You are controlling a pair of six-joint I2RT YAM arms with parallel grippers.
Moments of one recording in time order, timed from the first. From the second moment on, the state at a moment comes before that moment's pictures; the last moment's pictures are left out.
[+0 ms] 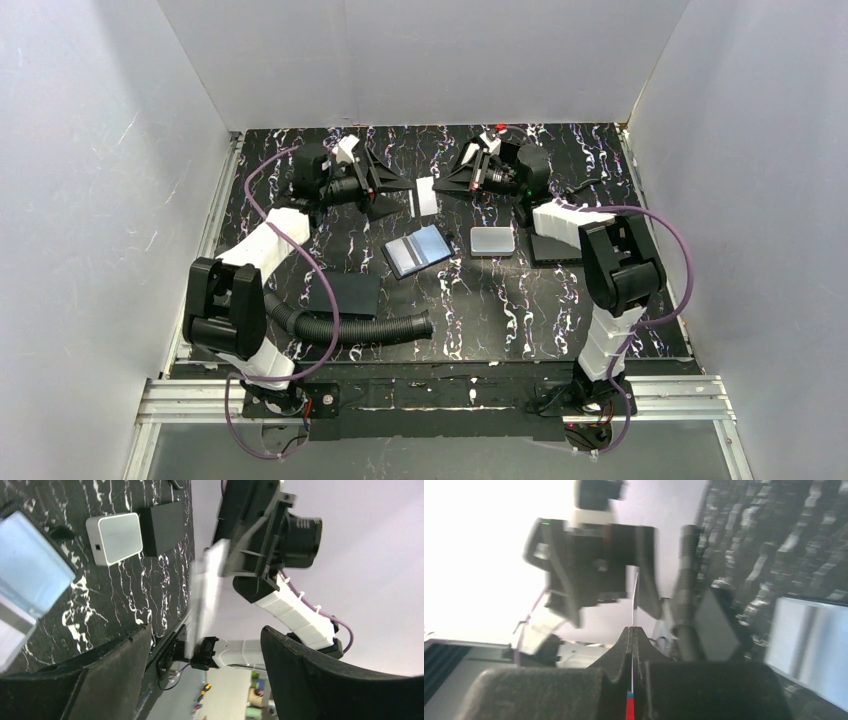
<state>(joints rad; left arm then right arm) -0.23 1.58 1.08 0.10 0.91 -1.11 0.37 1.87 1.12 0.80 -0.97 1.39</state>
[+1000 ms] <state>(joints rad) -0.41 1.40 0.85 0.03 0.39 -0.98 0.41 1.87 1.29 0.01 -0.68 0.61</state>
